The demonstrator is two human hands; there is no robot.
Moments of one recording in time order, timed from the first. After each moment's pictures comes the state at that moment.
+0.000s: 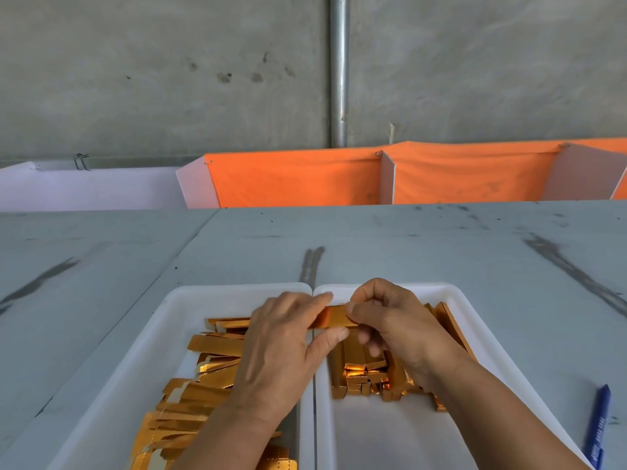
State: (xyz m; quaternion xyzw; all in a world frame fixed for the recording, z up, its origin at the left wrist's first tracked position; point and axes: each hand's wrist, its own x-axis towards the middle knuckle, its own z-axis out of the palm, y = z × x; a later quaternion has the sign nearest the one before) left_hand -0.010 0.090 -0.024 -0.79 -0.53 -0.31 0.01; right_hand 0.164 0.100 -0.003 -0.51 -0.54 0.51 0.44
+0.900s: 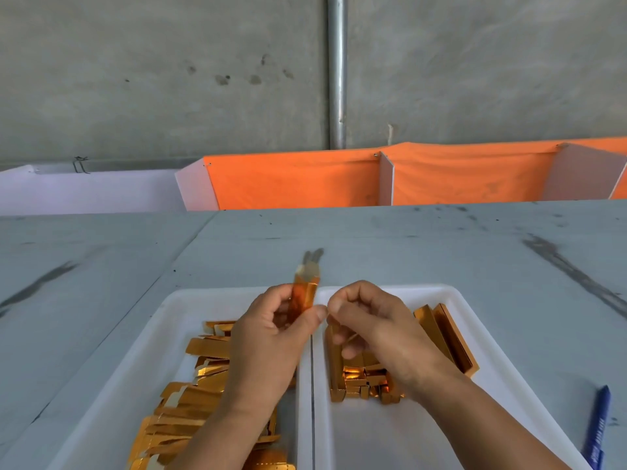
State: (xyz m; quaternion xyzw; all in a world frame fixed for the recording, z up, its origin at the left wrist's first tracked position) left_hand -0.009 0.089 -0.018 -0.61 -0.52 -0.55 -0.24; right_hand 0.150 0.086 0.004 -0.47 -0.56 0.51 0.46
